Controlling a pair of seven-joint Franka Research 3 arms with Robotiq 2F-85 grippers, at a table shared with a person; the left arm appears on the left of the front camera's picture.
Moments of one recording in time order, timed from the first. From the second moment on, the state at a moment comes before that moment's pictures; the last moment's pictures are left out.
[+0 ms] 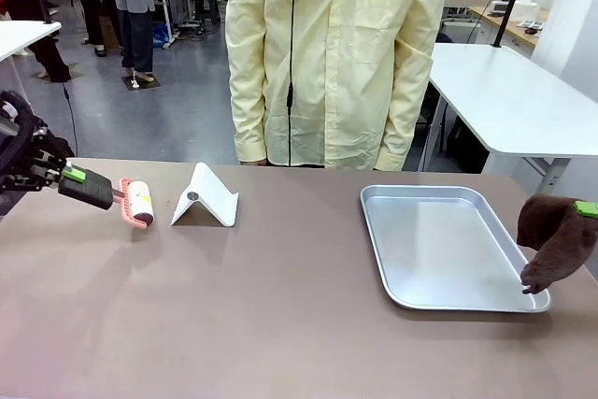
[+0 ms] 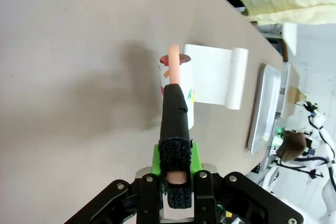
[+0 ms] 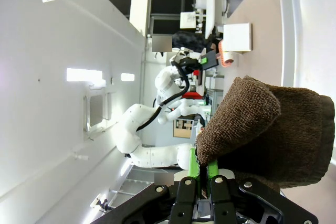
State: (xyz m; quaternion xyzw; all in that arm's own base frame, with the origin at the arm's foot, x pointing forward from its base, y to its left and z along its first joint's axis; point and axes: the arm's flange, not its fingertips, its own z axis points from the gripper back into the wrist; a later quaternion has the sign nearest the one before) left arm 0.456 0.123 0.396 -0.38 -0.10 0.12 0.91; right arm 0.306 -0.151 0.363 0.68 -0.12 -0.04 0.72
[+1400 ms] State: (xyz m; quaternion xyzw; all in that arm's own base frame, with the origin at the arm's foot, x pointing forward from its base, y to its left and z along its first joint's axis) left arm 0.293 0.187 0.433 -0.50 -0.15 -0.03 0.85; right arm 0.306 -0.151 0.363 0.68 -0.12 -0.04 0.72
